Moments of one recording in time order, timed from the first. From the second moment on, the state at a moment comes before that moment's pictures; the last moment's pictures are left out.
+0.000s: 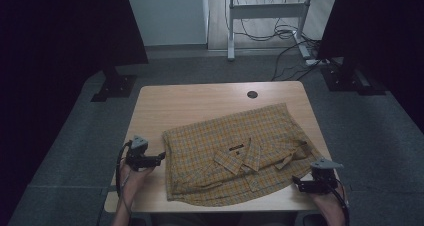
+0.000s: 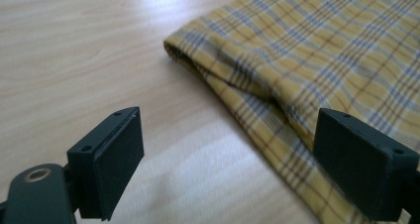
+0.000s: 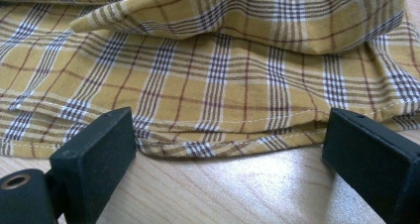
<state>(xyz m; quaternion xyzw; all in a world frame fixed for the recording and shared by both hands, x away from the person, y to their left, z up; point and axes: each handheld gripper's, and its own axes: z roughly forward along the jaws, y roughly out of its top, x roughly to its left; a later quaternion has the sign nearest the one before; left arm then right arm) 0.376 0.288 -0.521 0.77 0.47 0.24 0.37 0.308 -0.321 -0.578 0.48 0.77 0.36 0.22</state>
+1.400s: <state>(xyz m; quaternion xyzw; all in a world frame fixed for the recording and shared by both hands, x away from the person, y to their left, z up) 0.476 0.262 -0.552 0.75 0.51 0.25 0.34 0.304 -0.320 -0.578 0.47 0.78 0.36 0.21</state>
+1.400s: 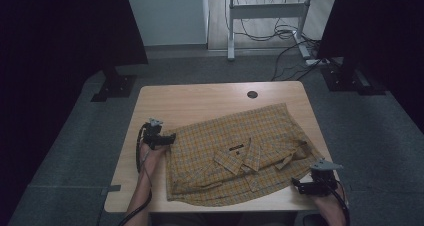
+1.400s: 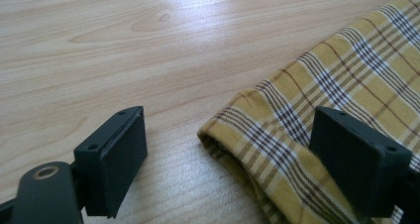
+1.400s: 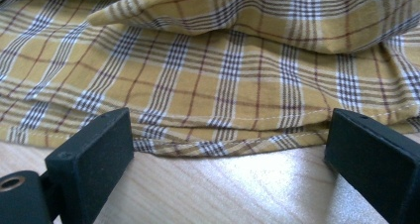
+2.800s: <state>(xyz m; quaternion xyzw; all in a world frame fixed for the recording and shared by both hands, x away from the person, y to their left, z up) 0.453 0.276 -0.553 0.75 0.52 0.25 0.34 0.323 -0.212 -0.543 0.33 0.83 0.43 0.17</state>
